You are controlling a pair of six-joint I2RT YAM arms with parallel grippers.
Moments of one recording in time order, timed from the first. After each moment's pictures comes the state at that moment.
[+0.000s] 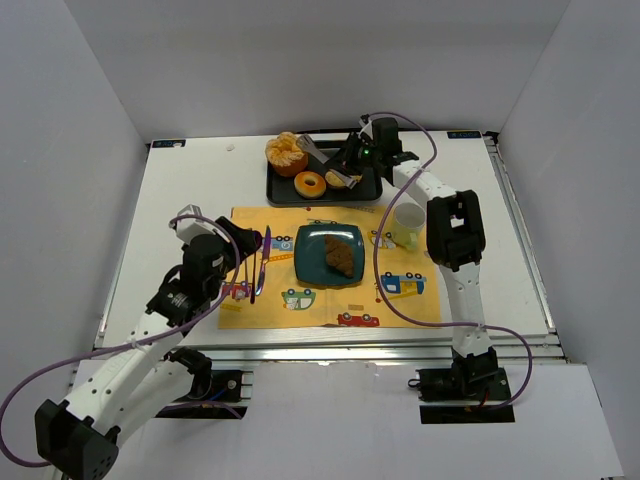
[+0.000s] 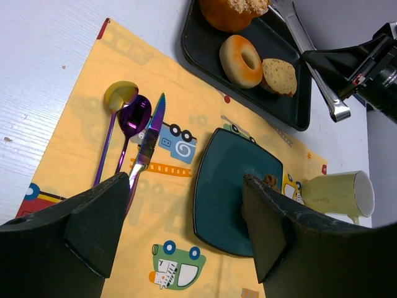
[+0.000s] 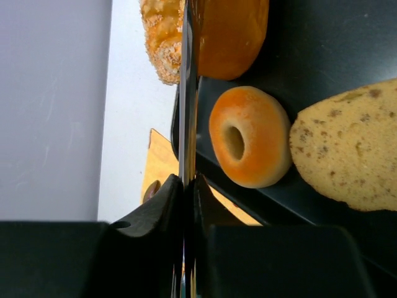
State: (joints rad) left arm -0.50 0.76 0.61 -0.25 -0.44 -0.83; right arm 0.36 2.38 1.99 -0.09 -0.60 0.74
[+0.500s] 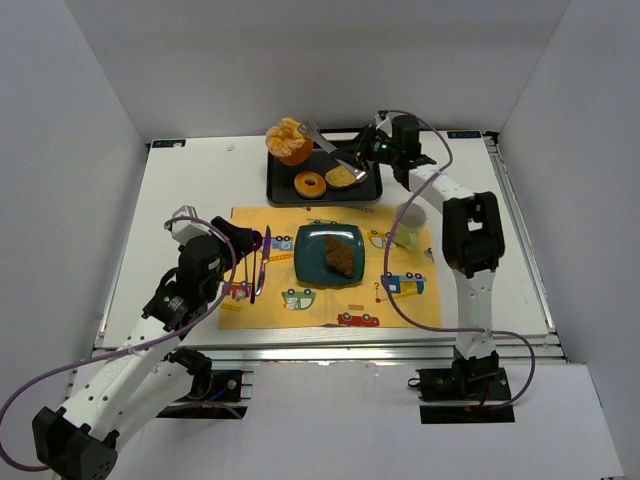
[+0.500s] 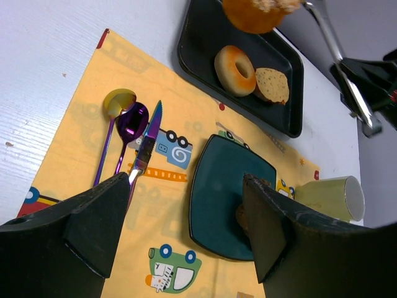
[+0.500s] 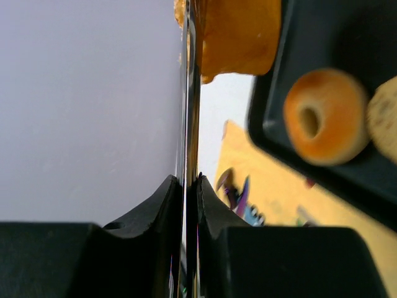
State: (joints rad) left arm -0.50 0.73 0.61 -0.25 -0.45 -0.83; right arm 0.31 2.28 1.82 0.16 -0.74 1.02
